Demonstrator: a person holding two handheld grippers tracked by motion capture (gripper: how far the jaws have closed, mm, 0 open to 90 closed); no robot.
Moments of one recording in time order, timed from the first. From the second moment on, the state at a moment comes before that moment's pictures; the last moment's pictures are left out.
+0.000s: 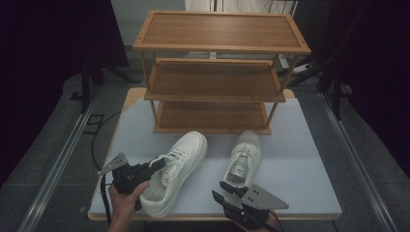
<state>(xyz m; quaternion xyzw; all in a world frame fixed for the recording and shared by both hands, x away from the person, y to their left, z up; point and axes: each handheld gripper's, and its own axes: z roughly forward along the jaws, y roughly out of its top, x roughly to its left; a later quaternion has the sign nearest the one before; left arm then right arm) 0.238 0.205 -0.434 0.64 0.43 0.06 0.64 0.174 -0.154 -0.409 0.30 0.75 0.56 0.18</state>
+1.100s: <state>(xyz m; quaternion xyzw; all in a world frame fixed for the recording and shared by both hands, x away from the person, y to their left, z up) 0.273 0.164 -0.374 0.59 0.41 0.05 0.70 0.182 -0.158 -0.396 0.29 0.74 0.58 0.19</state>
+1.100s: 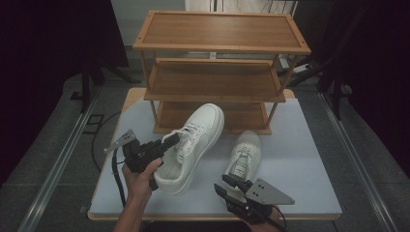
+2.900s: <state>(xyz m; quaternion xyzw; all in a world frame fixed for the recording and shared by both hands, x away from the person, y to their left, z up) 0.417 0.097 -0.292 0.54 0.48 0.15 0.68 0.178 -0.174 -0.384 0.29 0.72 0.60 0.20</state>
